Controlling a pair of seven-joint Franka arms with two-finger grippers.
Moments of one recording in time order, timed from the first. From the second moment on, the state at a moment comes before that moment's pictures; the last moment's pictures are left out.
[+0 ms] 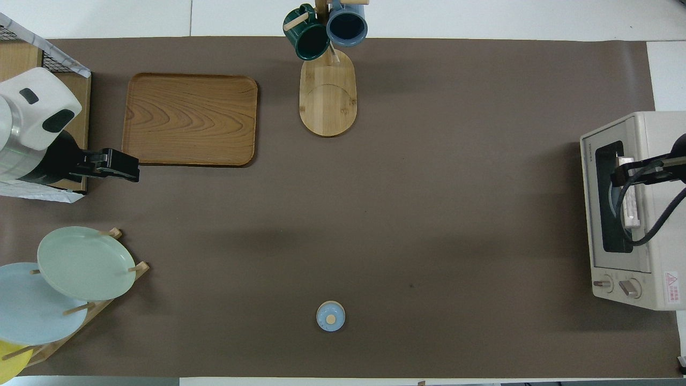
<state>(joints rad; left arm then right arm) -0.10 -0.02 -0.06 -1.72 -0.03 1.66 -0.07 -0.01 -0.09 -0.06 -1.82 -0.03 1.72 -0.17</state>
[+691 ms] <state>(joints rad) -0.10 -0.04 -0.06 -1.72 -0.03 1.65 -0.08 -0.09 -0.09 -0.07 -2.06 -0.22 1.97 -0.12</state>
